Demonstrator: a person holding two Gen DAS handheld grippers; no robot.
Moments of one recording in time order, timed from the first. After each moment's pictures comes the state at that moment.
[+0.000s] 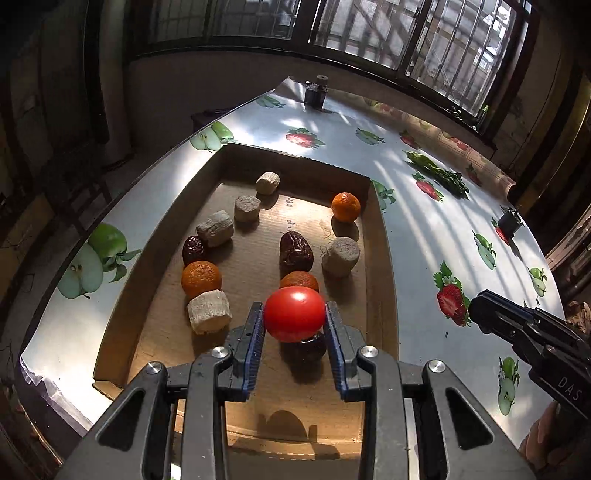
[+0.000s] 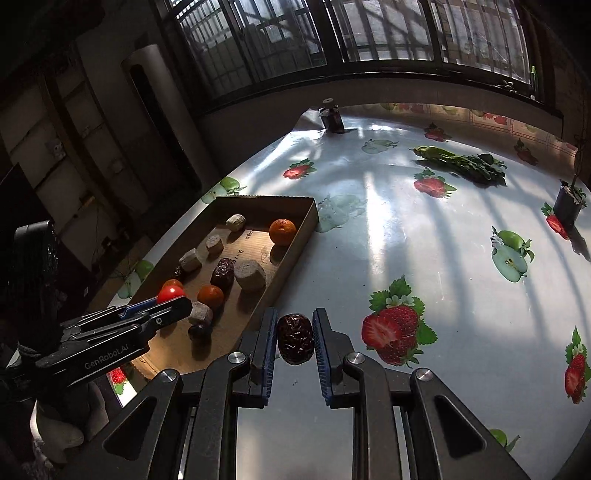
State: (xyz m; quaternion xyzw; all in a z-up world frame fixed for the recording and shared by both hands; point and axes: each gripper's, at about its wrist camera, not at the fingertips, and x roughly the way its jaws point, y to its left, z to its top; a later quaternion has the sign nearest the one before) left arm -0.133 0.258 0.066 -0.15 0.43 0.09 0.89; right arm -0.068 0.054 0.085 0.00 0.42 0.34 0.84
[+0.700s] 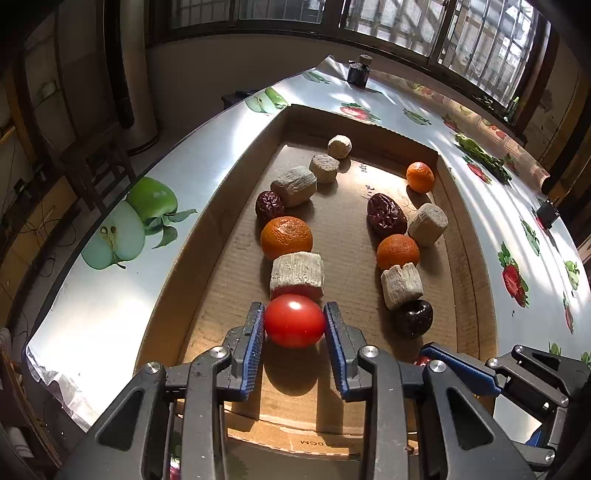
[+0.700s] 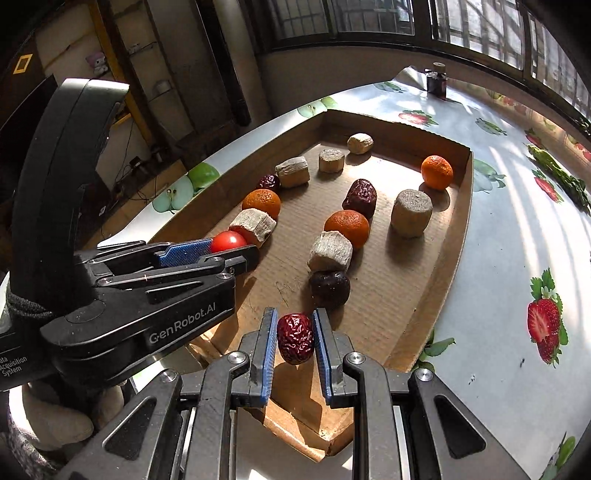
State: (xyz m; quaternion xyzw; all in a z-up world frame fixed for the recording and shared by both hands) left arm -0.148 0.298 0.026 -0.15 0.45 0.13 0.87; right arm -0.122 0.173 0.021 -0.12 0.44 0.40 0.80
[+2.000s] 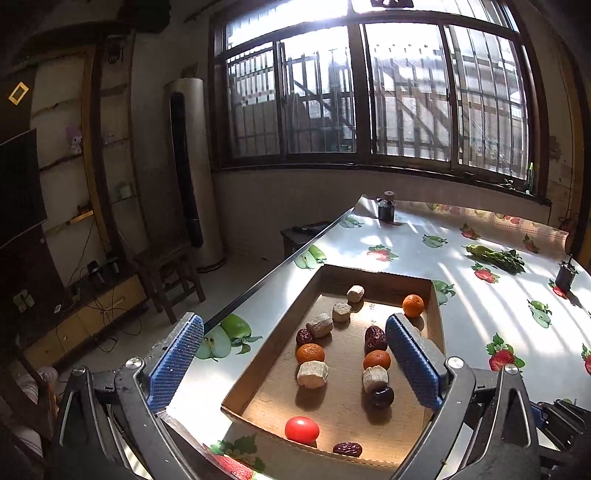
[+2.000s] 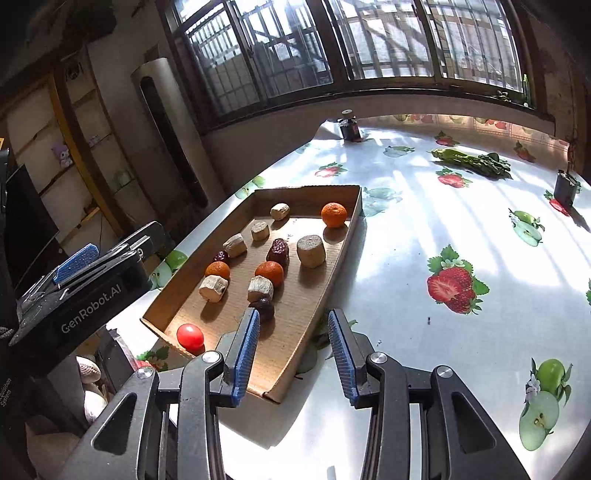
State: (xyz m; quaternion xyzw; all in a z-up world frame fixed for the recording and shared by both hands) left arm -0.212 0.230 0.133 -0.04 0.21 0.28 0.94; right arm -0.146 0.072 0.073 0.03 0.37 0.31 0.88
